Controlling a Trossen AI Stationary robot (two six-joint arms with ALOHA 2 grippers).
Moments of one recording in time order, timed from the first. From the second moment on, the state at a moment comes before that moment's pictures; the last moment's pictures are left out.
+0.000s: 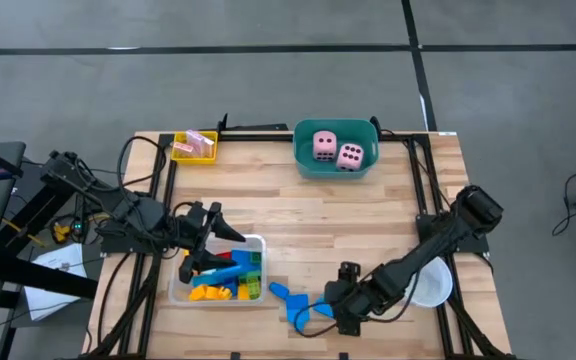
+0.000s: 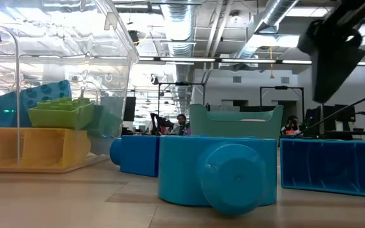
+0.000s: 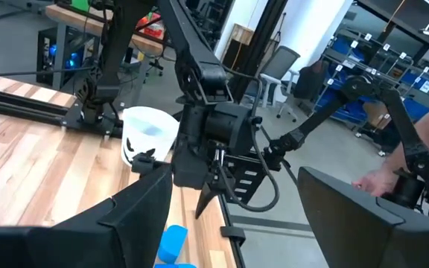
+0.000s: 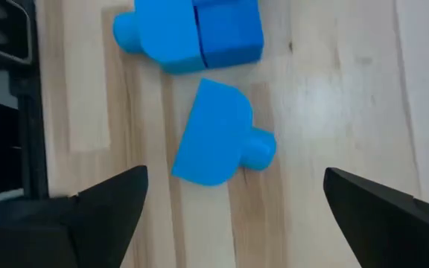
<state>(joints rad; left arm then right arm) -0.50 0.98 0.94 -0.04 -0.26 -0.40 0.65 1.79 1.25 -0.67 0.21 0.73</state>
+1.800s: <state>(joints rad) -0.49 0.98 0.94 -0.07 -0.26 -0.40 0.64 1.97 1.21 -0.53 0.23 0.52</state>
